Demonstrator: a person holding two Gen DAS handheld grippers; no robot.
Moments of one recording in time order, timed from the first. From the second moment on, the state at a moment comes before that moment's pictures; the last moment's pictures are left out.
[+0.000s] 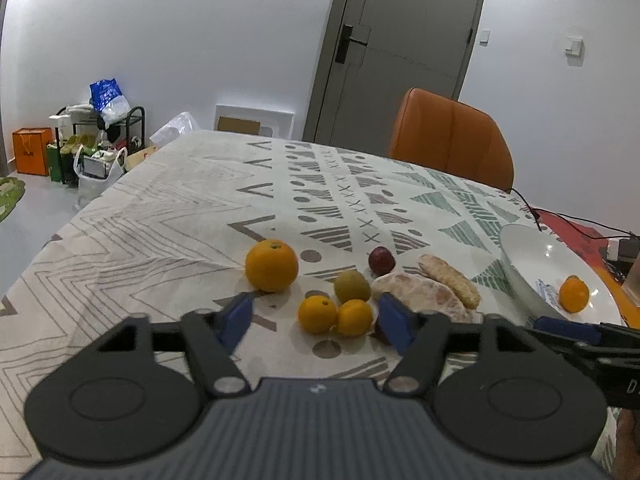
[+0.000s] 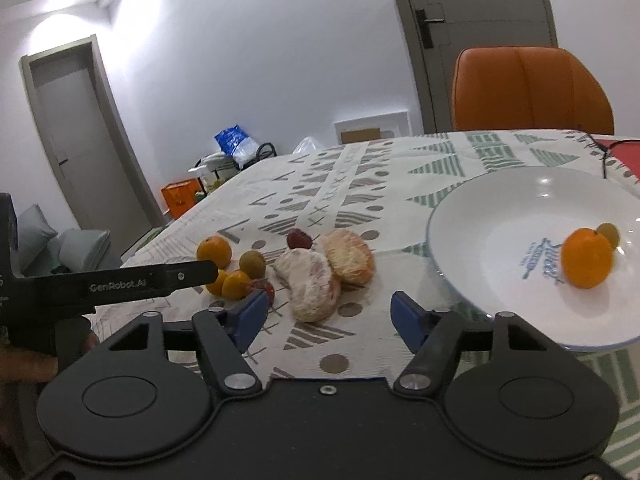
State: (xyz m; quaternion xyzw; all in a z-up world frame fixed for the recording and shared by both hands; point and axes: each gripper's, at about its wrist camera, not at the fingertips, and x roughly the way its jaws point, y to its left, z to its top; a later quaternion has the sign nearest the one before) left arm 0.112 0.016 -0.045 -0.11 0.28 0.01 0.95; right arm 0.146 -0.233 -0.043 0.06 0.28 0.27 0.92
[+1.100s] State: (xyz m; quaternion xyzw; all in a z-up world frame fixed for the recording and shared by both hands) left arm 0.129 0.035 -0.061 -0.15 0.29 -0.02 0.94; right arm 0.165 -0.193 -0.055 0.00 0.32 0.26 0.91
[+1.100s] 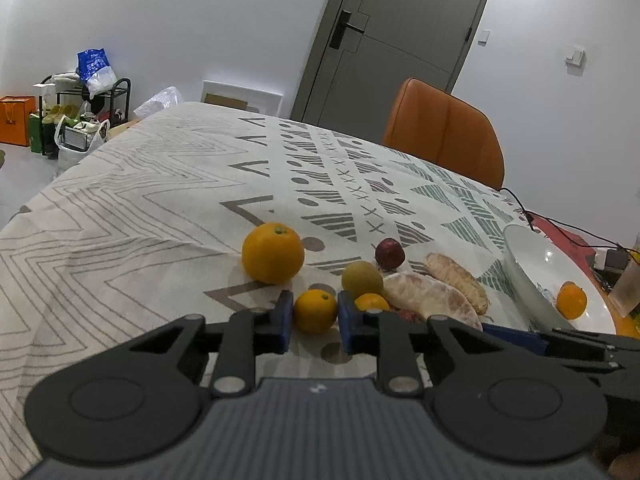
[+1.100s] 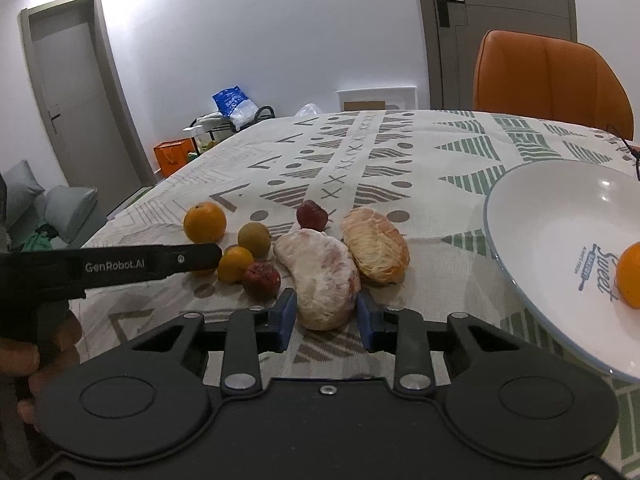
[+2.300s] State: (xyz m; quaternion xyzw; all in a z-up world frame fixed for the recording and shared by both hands) left arm 0.105 0.061 -0.064 -0.18 0.29 -0.01 0.94; right arm 0.161 -0.174 -0.057 -0.04 0.30 0.25 0.92
